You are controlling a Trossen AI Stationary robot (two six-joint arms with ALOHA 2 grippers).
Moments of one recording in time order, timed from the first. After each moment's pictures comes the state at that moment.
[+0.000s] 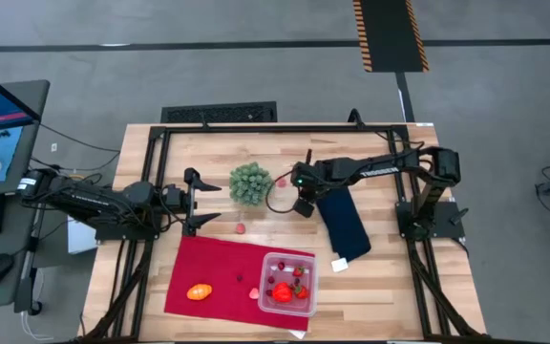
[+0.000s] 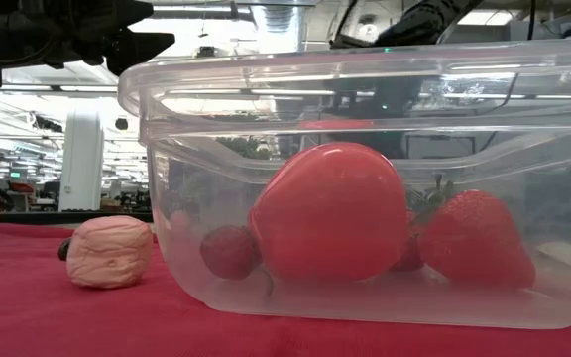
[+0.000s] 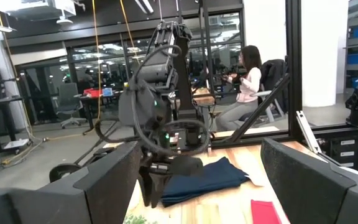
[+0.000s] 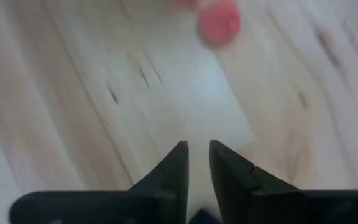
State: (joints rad) left arm -0.09 0.65 0.11 0.75 -0.09 0.13; right arm -0.16 1.77 1.10 -0.52 0.08 0.21
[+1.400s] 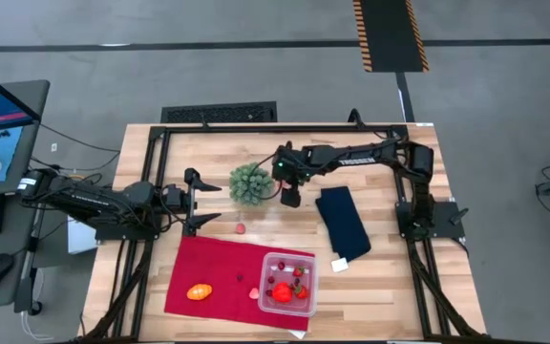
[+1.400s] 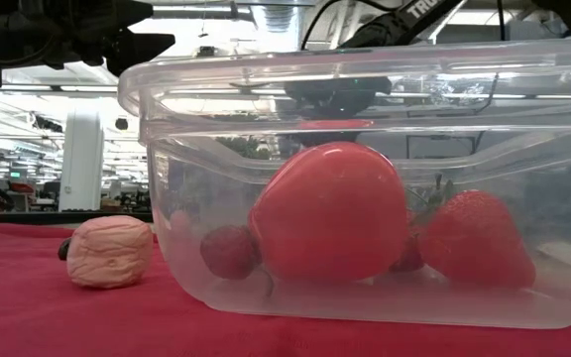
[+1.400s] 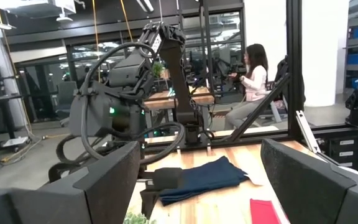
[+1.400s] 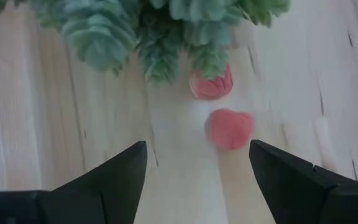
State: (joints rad) left arm -0.09 0.65 0.11 0.75 -0.09 0.12; right arm -0.26 1.97 1.37 -0.55 -0.05 -0.15
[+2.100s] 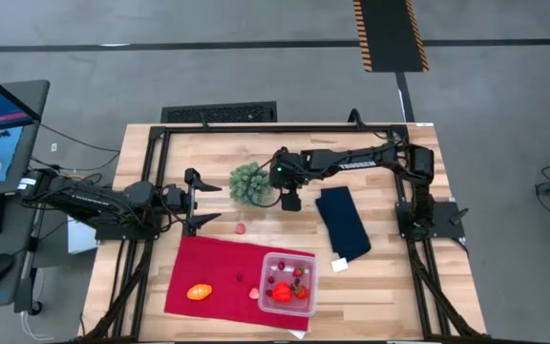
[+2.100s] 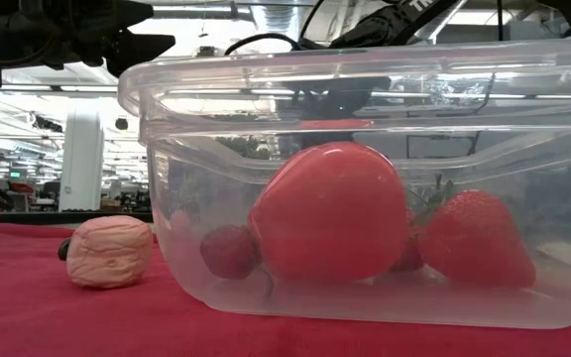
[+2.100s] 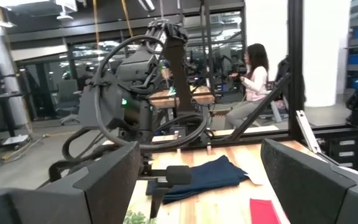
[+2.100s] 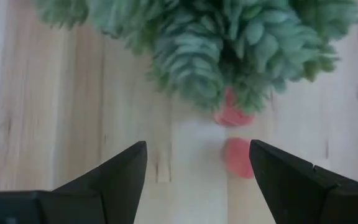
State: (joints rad) left arm -0.09 0.65 0.11 0.75 -0.10 0.11; right arm -0.22 1.96 1.37 -0.50 -0.05 -0.30
